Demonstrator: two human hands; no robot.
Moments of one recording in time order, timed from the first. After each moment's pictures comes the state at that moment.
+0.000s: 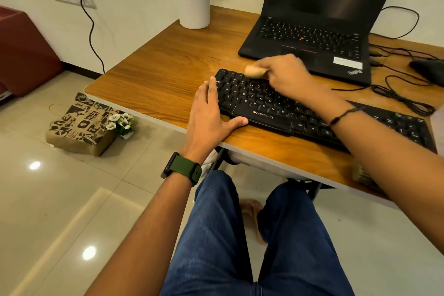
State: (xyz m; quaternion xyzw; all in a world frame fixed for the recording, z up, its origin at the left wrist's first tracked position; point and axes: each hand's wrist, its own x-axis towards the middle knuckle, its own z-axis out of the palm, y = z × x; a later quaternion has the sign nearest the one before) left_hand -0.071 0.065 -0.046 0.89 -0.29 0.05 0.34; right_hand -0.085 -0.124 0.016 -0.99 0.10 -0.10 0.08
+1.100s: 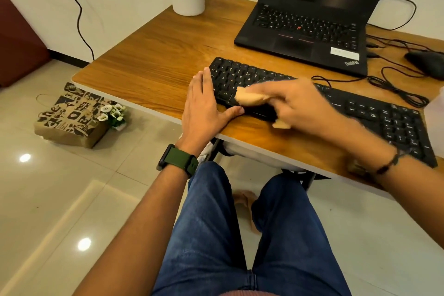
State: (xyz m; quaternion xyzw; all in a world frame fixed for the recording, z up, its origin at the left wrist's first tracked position) left_hand -0.074 0.064 -0.048 0.90 -0.28 0.07 0.32; right_hand -0.177 -0.086 0.023 -0.97 -0.04 -0.12 0.19
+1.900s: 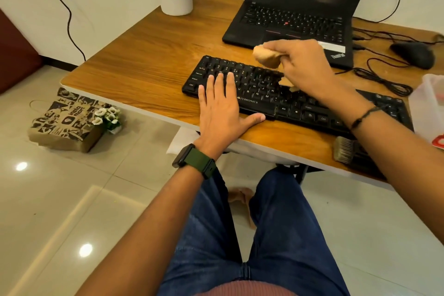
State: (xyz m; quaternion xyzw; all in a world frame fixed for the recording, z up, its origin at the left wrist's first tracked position) left_hand -0.110 0.028 -0.048 0.92 -0.33 0.08 0.20; right_hand -0.148 -0.140 0.030 -0.97 0.09 -0.21 0.11
